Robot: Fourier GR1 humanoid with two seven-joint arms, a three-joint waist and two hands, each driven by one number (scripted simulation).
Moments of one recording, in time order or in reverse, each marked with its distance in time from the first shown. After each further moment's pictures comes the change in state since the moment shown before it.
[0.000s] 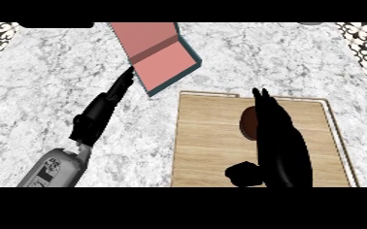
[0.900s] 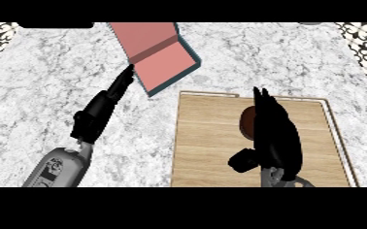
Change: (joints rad) left arm 0.016 -0.081 0.091 -0.013 -0.091 -0.070 0.042; right arm 0.007 0.053 -0.095 0.146 0.067 0.018 -0.088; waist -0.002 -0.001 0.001
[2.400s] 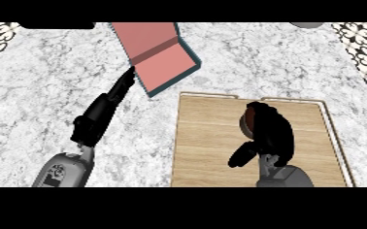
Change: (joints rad) left arm 0.052 -0.115 0.106 -0.048 -0.129 -0.113 0.029; right arm 0.007 -0.011 -0.075 0.206 0.009 -0.055 -0.094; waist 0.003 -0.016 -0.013
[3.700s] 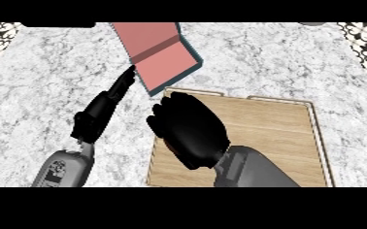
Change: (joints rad) left arm -0.016 -0.019 0.037 0.031 -0.014 -0.048 -0.009; right arm -0.404 -0.030 0.323 0.014 -0.037 0.049 -0.769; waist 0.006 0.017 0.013
